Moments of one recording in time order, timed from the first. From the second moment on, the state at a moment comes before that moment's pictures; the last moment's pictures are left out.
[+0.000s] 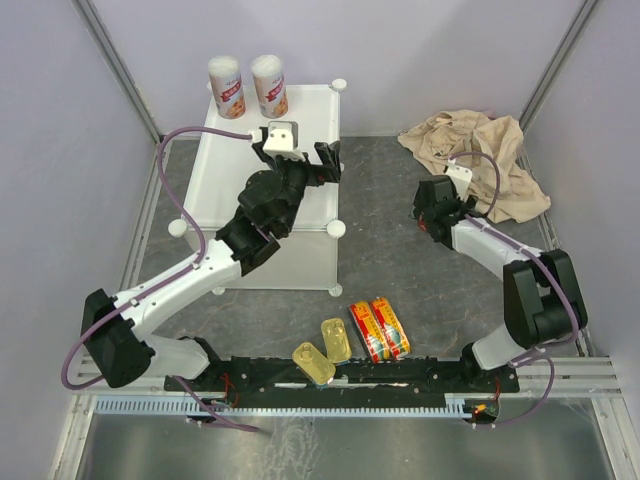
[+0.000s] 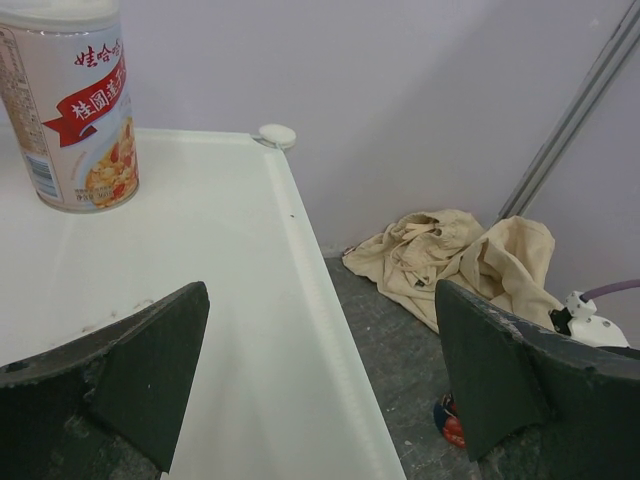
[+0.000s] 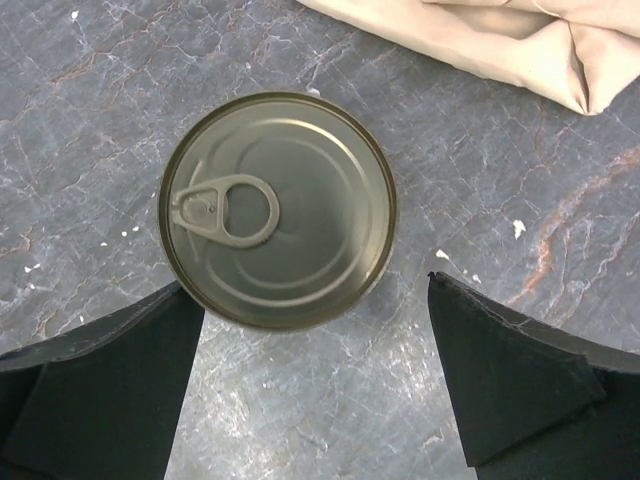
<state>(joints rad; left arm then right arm) -0.82 1.32 1.16 0.37 -0.54 -0.13 0.29 1.53 0.91 -0.15 0.56 0.49</state>
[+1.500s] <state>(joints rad) -0.82 1.27 1.12 0.39 -0.60 -0.13 0.26 1.48 0.85 -0.04 0.34 0.34</state>
